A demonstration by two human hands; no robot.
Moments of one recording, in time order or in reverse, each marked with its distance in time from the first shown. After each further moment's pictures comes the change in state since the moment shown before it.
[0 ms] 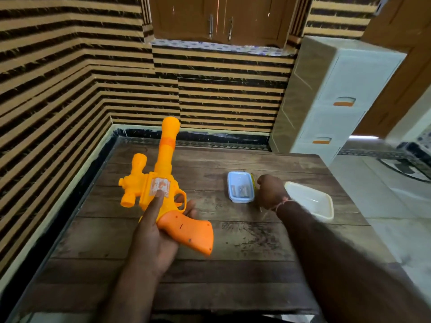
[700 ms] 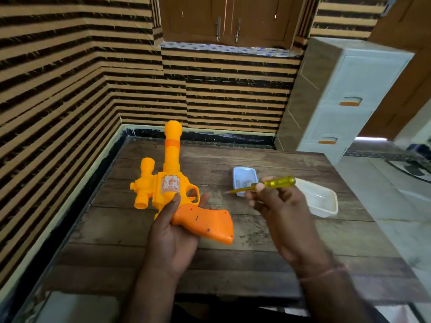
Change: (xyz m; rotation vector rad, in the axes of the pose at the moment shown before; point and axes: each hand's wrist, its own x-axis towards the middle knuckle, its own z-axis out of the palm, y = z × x) left_hand -0.026 -0.018 -0.002 -0.100 -0.153 0.030; right_hand -0.154 -0.040 -0.027 1.535 0.112 -0.184
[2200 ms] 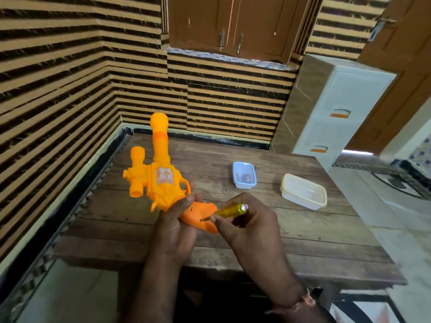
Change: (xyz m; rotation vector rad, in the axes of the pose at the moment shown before) left_hand -0.023 -0.010 -0.022 0.012 -0.059 0.129; right_hand -0.082 0.020 0.038 -0.531 -0.115 -0.272
